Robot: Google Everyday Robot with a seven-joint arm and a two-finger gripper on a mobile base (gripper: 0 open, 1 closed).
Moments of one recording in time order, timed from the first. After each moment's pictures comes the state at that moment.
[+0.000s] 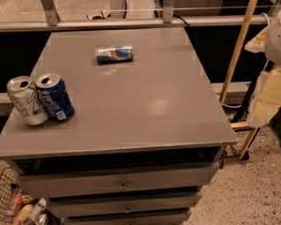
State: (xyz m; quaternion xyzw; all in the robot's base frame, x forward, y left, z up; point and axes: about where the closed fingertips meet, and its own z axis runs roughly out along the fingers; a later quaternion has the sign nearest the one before) arm 0.438 -0.217 0.976 -0.60 0.78 -0.03 0.16
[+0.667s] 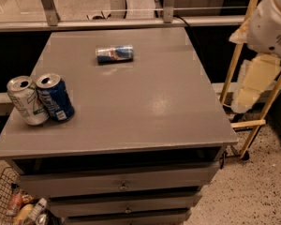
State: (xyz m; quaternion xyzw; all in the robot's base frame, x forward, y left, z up) arm 0.470 -0.200 0.978 -0.62 0.76 -0.03 0.17
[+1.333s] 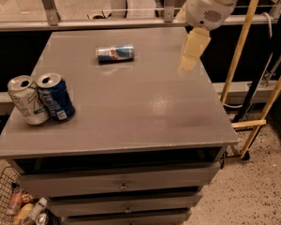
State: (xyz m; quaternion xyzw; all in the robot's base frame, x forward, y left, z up) arm 0.591 -0.111 0.971 -0.67 0.70 0.00 0.22
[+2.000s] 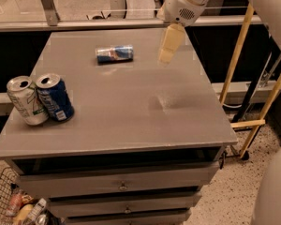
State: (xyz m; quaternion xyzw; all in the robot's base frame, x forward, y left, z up) arm 0.648 -0.065 0.957 -0.68 0.69 0.03 0.25
